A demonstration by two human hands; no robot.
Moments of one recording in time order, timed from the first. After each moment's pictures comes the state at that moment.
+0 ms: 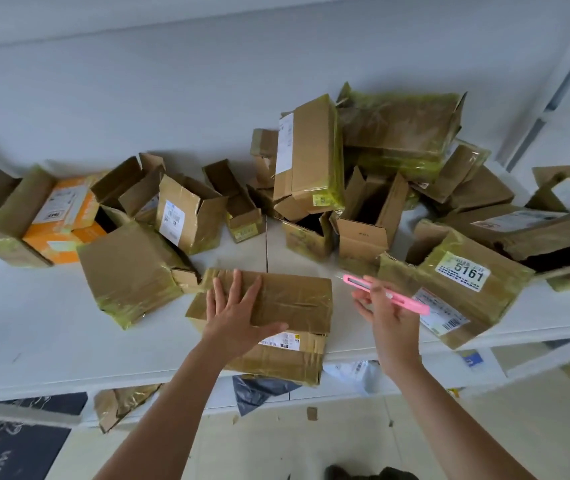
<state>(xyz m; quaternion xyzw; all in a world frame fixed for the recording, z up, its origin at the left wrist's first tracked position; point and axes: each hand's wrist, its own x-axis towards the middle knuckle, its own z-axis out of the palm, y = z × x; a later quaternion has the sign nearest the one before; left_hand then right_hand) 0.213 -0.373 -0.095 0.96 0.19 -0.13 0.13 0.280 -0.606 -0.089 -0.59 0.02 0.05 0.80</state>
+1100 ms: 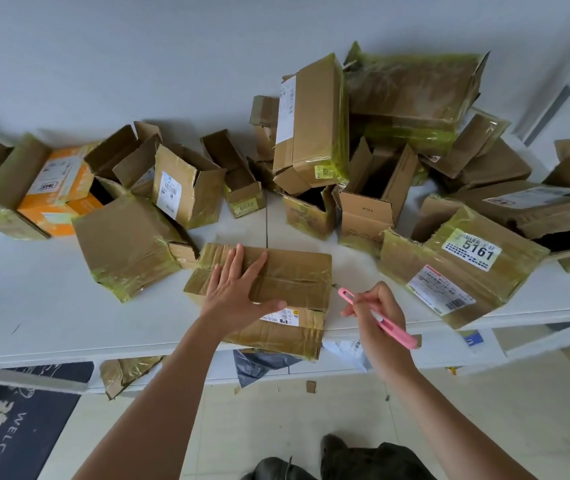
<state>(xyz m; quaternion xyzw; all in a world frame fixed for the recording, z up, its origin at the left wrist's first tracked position) 0.213 -0.373 -0.102 0.97 0.16 -0.12 0.16 0.255 -0.617 -0.111 -0.73 -0.08 0.08 0.67</state>
